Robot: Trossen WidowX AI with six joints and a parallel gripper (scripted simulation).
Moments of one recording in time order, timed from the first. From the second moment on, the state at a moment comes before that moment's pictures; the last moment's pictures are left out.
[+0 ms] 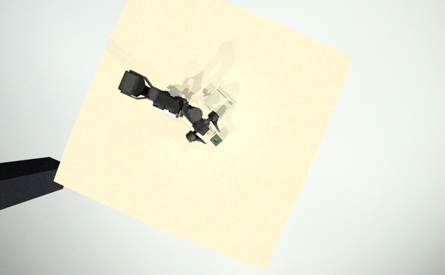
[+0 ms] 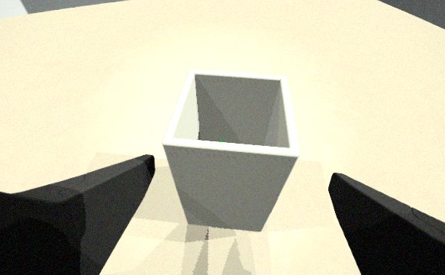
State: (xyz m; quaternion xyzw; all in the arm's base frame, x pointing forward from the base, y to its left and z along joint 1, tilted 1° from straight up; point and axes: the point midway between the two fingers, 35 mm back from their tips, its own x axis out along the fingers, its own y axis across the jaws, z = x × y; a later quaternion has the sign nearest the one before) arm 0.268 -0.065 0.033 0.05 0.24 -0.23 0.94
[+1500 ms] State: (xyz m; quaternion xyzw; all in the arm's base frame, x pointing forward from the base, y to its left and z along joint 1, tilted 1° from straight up) arm 0.308 -0.085 0.010 0.05 0.23 -0.23 0.94
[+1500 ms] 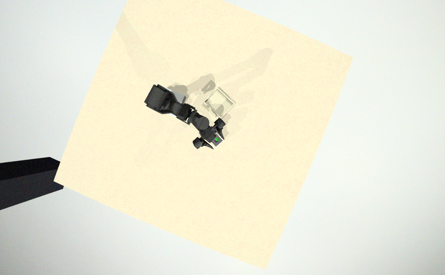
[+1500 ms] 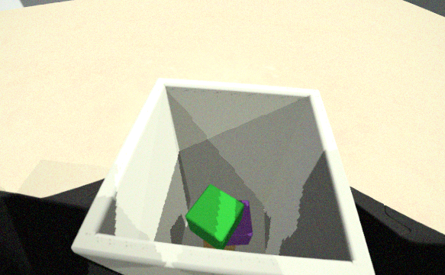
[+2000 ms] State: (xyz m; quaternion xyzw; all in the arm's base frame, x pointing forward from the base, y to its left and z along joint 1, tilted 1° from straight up) arm 0.309 -0.085 0.011 0.05 0.23 -0.23 0.94
